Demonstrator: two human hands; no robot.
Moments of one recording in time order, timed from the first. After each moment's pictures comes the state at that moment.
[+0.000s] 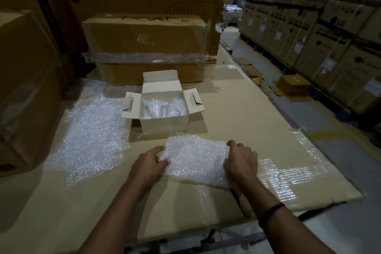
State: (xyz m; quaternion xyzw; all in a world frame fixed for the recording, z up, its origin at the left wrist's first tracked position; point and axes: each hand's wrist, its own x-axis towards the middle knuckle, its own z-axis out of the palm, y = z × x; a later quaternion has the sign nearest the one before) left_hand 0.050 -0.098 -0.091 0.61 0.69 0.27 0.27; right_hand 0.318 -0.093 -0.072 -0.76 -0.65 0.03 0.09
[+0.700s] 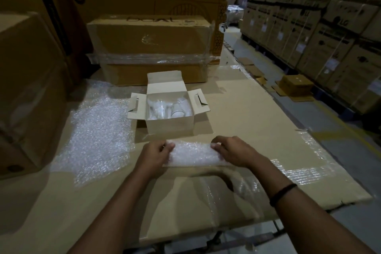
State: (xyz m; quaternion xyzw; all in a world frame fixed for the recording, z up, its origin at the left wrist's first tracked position) left_hand 0.045 -0.084 -0.069 0.61 0.62 0.38 0.32; right_hand 0.311 -0.061 -0.040 -0.57 -0.79 0.20 0.08
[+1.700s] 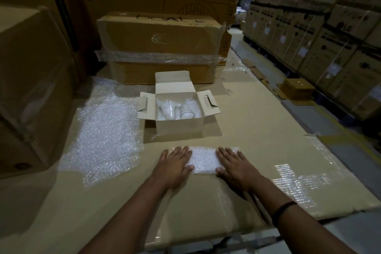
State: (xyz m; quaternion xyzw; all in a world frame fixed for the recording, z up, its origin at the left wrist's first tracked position) left_hand 0.047 -0.074 -0.110 0.81 0.57 -0.01 0.12; right_hand 0.297 -0.075 -0.103 -0.55 -0.82 0.12 -0.08
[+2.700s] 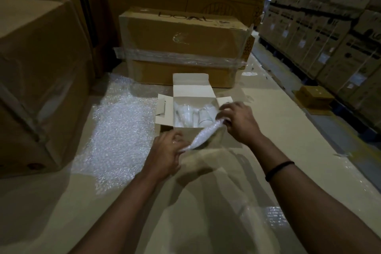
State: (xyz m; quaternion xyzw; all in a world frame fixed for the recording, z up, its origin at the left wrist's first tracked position) left_hand -0.020 -0.044 -0.076 0.78 0.54 0.32 0.03; right_hand 0.224 0.052 -0.010 -0.48 -0.85 -0.04 0.19
